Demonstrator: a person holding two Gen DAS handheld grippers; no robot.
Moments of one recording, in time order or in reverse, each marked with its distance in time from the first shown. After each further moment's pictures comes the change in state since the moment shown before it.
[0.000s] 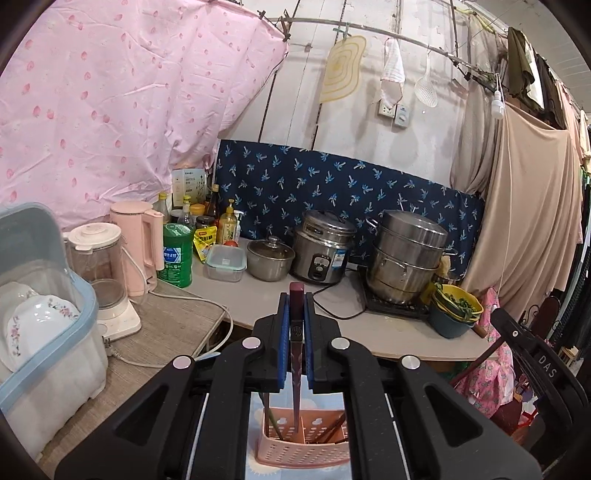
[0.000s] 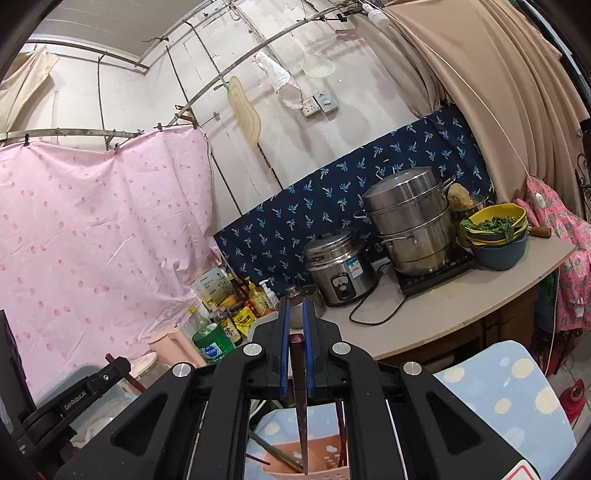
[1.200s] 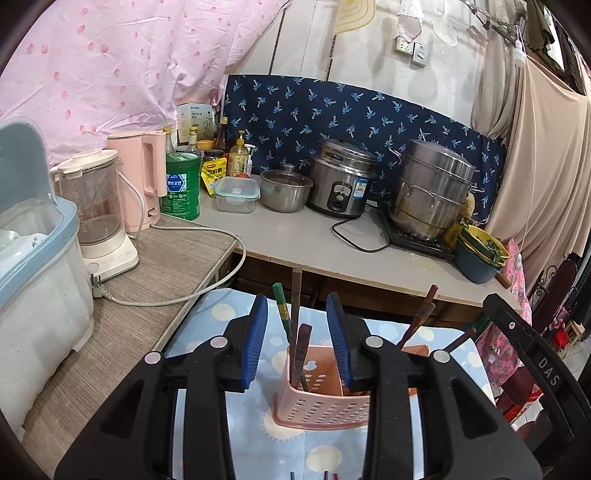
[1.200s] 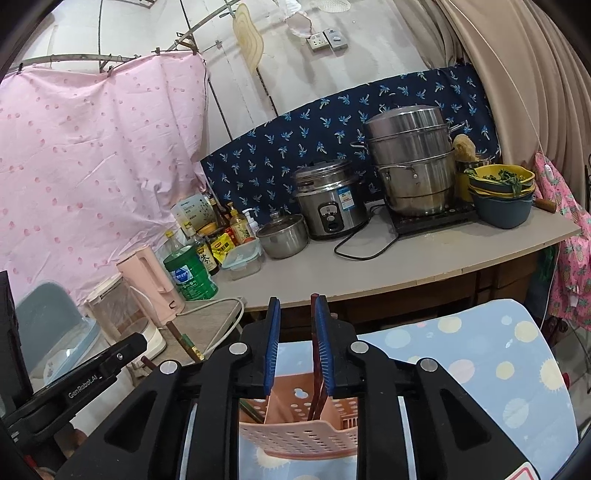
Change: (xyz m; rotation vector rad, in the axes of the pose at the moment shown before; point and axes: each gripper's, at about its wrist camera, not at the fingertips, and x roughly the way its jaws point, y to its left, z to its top) left arm 0.054 0.028 -0.083 0.014 0.201 0.042; right arm 0.047 -0.014 -0.088 -0.114 0.220 -0.054
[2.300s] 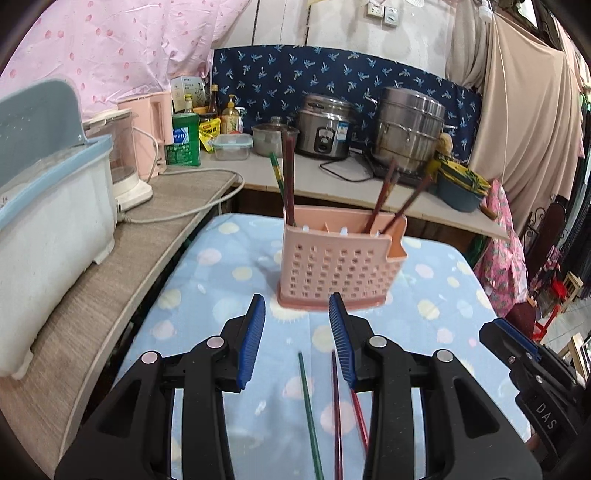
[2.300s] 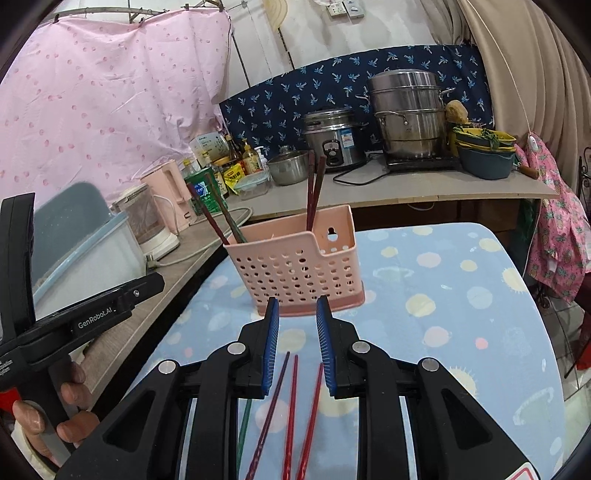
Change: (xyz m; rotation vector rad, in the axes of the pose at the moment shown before) left arm -0.081 0.003 -0.124 0.092 0.133 -0.013; right arm -0.123 -0.007 -0.128 -0.095 0.181 -0.002
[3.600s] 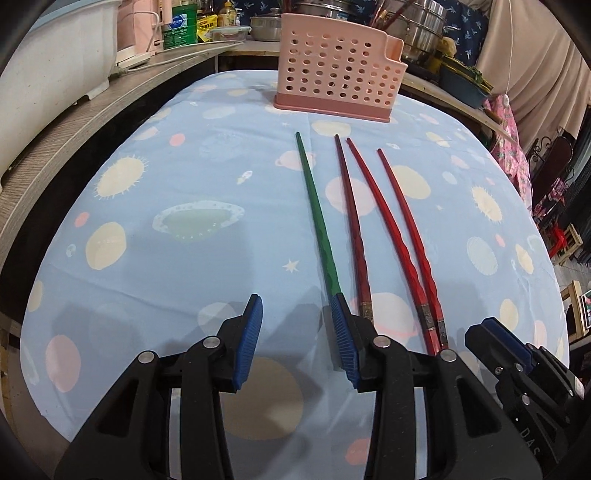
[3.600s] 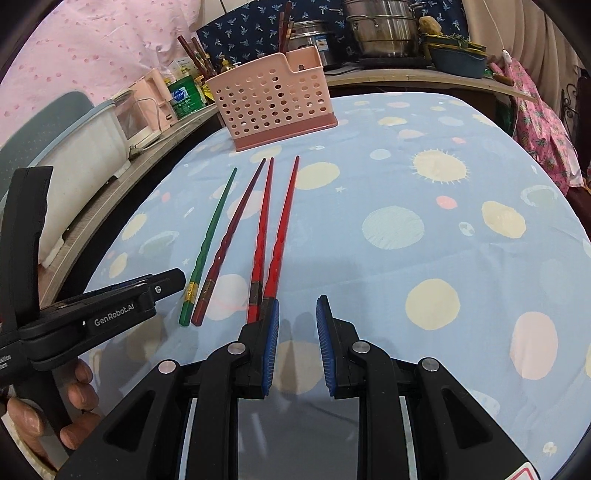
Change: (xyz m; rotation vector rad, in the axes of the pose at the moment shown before) left arm 0.017 -0.005 -0.180 -0.001 0.331 -0.006; right arm -0.023 -0.007 -0.183 0.054 0.269 -0.066
